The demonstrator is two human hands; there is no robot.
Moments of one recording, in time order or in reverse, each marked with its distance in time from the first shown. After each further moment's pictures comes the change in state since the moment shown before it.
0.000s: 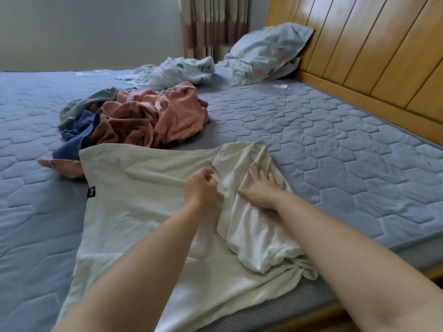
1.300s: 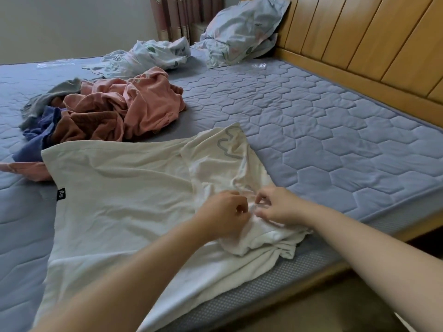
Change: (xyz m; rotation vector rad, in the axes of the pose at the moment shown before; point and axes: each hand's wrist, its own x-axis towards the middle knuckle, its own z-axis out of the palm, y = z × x) left_hand -0.090 0.047 0.015 0.393 -0.613 0.596; right_hand -0.084 0.071 -0.004 0.156 -0.042 -0.195
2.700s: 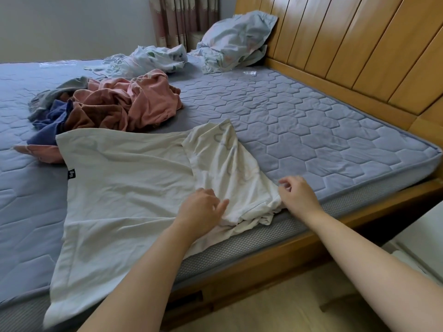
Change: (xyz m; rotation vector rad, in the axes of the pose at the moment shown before) left_hand -0.074 0.020 0.007 0.054 0.119 -0.161; right_hand -0.078 0.036 0.013 0.223 0.541 0.171
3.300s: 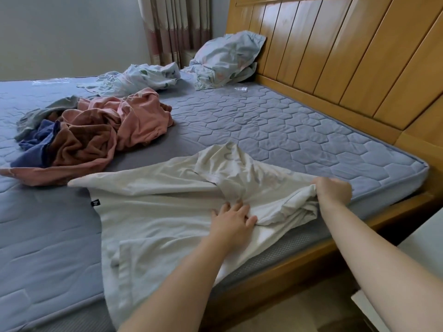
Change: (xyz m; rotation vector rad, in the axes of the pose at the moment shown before) left_hand 0.056 0.063 0.047 0.043 -0.284 -0.069; right_hand 0.053 0.024 -0.061 0.376 0.501 0.630
